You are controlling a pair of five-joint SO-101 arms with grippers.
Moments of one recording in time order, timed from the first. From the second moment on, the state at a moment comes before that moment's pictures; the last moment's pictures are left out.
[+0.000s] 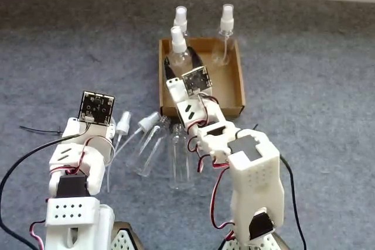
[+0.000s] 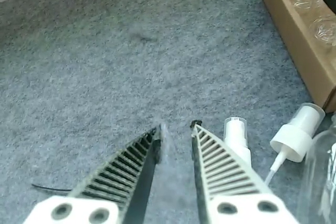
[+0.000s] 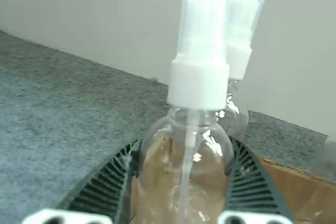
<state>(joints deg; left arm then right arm) -10.1 -76.0 82.6 35.5 -11.9 -26.4 29.3 36.4 -59.9 8.3</state>
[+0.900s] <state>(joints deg) -10.1 -76.0 82.6 35.5 -11.9 -26.7 27.9 36.4 -58.6 9.6</state>
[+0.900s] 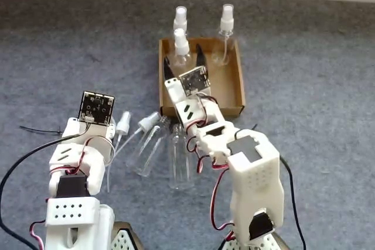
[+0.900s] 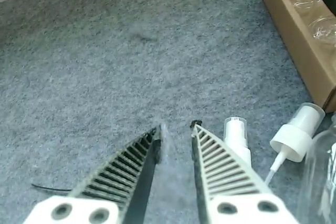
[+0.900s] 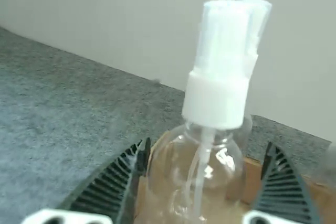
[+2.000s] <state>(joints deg) -10.1 -76.0 82.6 35.5 -11.9 -40.5 -32.8 39.3 61.1 -8.7</state>
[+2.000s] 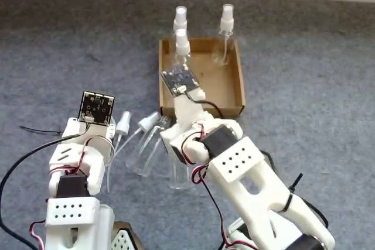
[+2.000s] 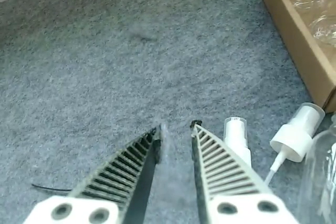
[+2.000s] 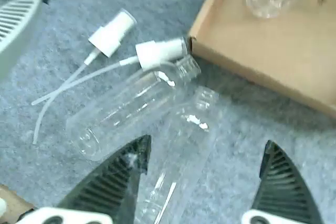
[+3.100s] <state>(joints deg) -10.1 -76.0 83.8 35.5 -11.9 -34.3 -28.6 60.2 62.3 -3.8</state>
